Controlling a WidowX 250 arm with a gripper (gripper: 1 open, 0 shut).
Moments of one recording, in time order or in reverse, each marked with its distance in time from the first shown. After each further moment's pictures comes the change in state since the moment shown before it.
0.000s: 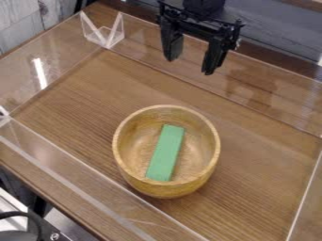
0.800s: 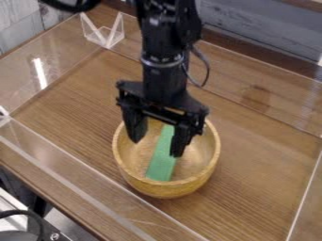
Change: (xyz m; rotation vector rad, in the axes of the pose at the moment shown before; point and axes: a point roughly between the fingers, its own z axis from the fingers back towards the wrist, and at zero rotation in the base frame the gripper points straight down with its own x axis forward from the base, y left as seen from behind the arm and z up) arm -0.082 -0.017 -0.061 -0.032 0.016 0.105
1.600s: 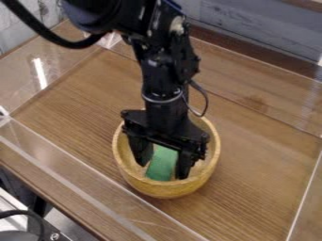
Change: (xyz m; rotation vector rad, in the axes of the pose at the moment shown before) arm 0.000 -0.007 -0.031 -0.039 -0.045 0.010
